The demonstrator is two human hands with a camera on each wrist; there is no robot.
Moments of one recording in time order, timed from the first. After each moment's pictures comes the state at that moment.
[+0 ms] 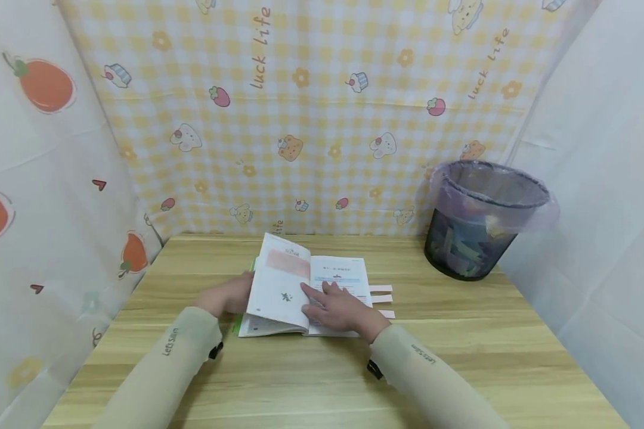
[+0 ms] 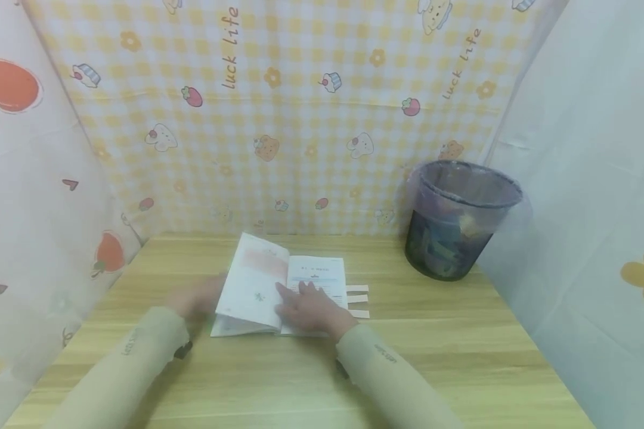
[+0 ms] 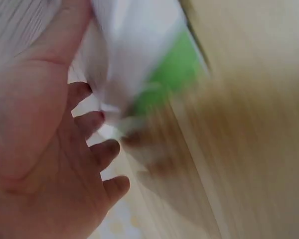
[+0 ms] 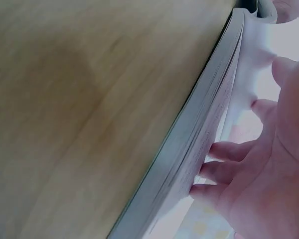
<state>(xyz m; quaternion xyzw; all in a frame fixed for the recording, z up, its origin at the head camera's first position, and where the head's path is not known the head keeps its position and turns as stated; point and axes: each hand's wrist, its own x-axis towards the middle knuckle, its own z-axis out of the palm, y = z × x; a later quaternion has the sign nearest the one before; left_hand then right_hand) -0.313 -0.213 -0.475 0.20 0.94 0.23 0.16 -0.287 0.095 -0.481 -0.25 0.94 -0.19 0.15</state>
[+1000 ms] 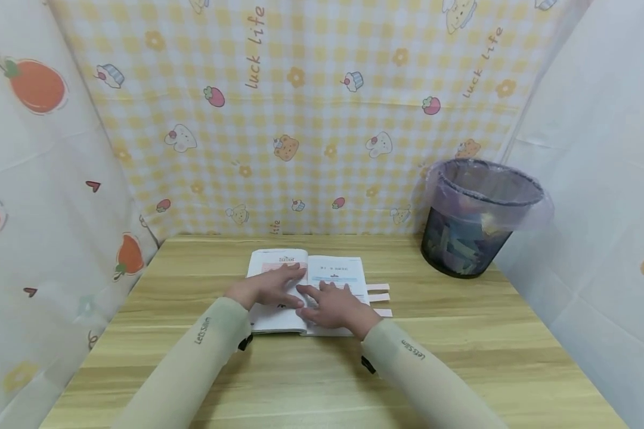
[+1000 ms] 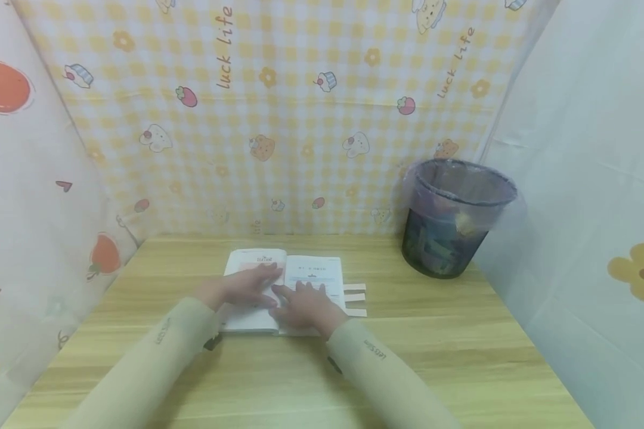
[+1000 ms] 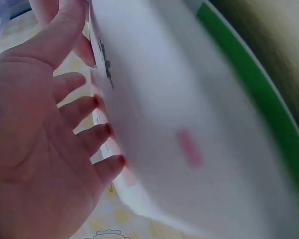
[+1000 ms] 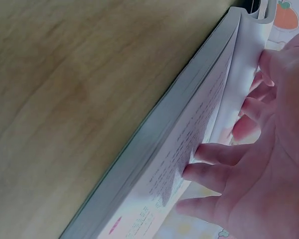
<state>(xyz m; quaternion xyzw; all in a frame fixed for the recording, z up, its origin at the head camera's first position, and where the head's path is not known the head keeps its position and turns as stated) -0.322 -0.139 -0.442 0.26 0.92 0.23 0.20 -0.283 0.081 -0.463 -0.24 0.95 -0.12 0.14</state>
